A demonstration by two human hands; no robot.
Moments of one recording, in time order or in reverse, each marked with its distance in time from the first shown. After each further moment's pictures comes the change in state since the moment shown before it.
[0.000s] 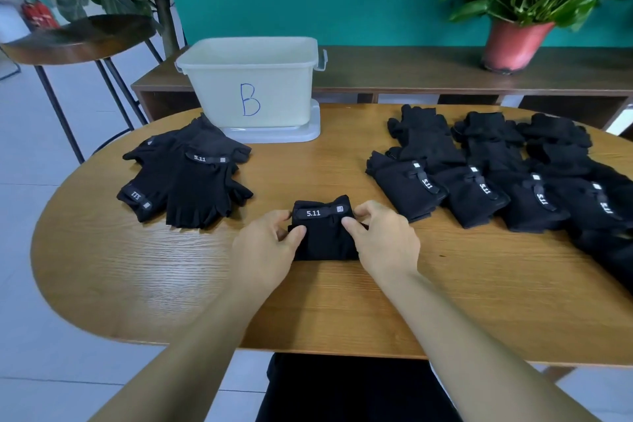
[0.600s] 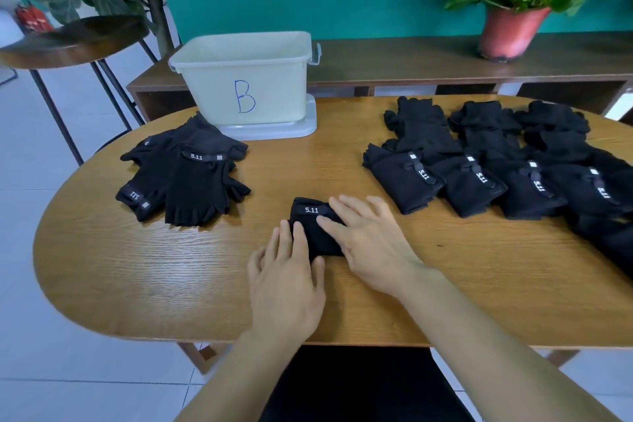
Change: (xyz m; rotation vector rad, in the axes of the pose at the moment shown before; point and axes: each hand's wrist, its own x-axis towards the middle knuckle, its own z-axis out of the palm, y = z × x) left_hand -0.060 0.023 0.017 0.486 -0.097 0.096; right_hand -0.008 0.014 -0.003 -0.488 -0.043 -0.773
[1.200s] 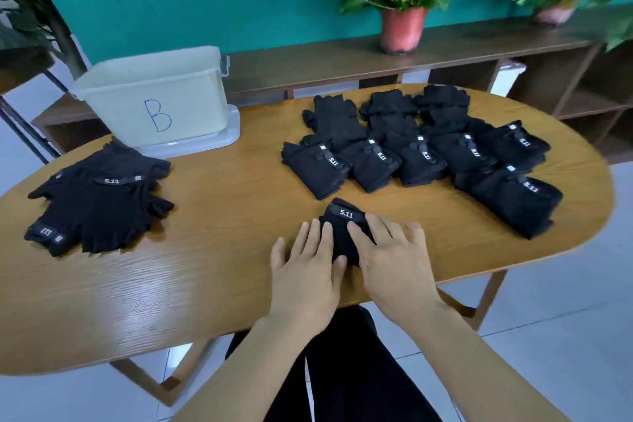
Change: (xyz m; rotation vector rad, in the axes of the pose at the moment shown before) left_hand -0.021 0.099 0.036 0.070 -0.104 0.386; right_hand -0.133 0.039 -0.002 -0.157 0.080 0.505
